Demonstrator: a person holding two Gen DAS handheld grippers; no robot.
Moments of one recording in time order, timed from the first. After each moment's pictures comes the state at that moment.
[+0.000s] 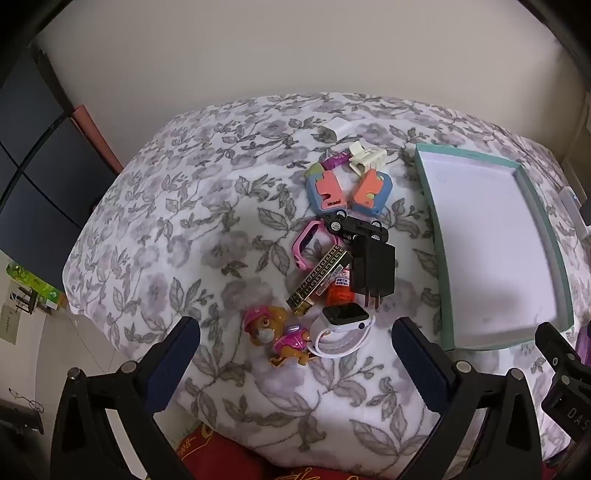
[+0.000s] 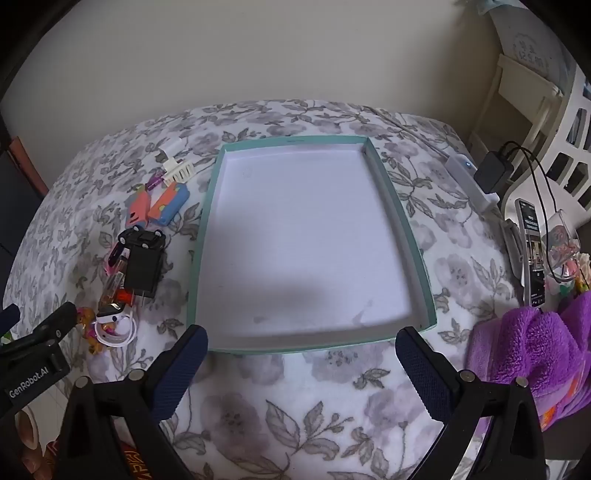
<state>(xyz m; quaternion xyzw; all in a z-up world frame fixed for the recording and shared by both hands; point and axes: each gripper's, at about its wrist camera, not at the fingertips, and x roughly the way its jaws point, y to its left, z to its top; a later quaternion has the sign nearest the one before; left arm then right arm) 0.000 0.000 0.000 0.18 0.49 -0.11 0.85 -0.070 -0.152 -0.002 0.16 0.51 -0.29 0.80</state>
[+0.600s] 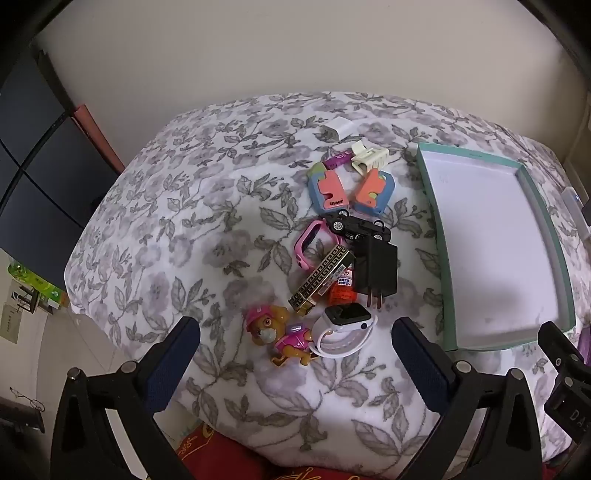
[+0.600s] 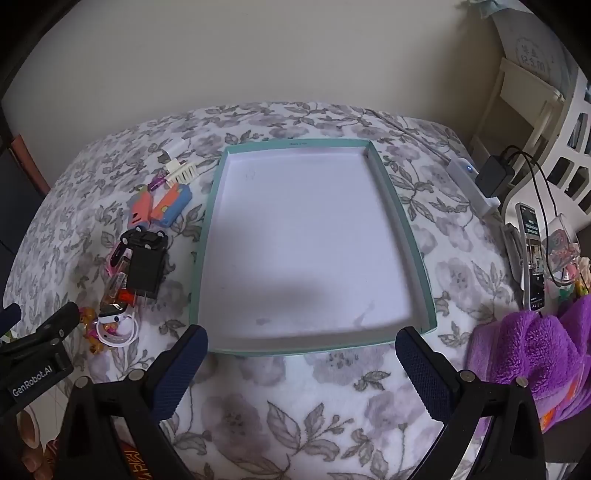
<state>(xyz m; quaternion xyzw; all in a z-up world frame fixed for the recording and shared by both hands) 0.002 0.002 -0.001 0.18 0.49 -0.11 0.85 -0.069 -0.150 0.000 0.16 0.51 -0.29 0.80</state>
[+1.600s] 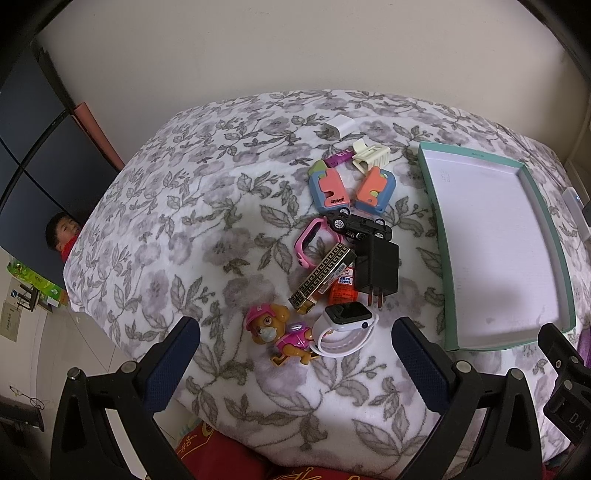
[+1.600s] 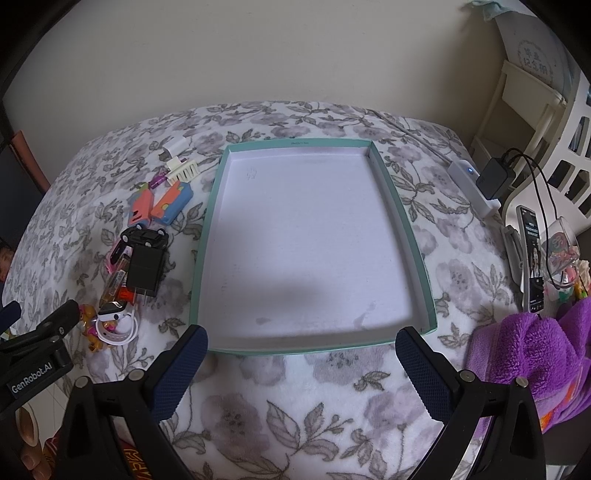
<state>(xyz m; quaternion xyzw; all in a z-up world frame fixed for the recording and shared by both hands) 0.003 0.003 -0.002 0.18 0.49 -0.11 0.85 -0.068 -0.150 0.000 0.15 0.51 -0.29 0.80</state>
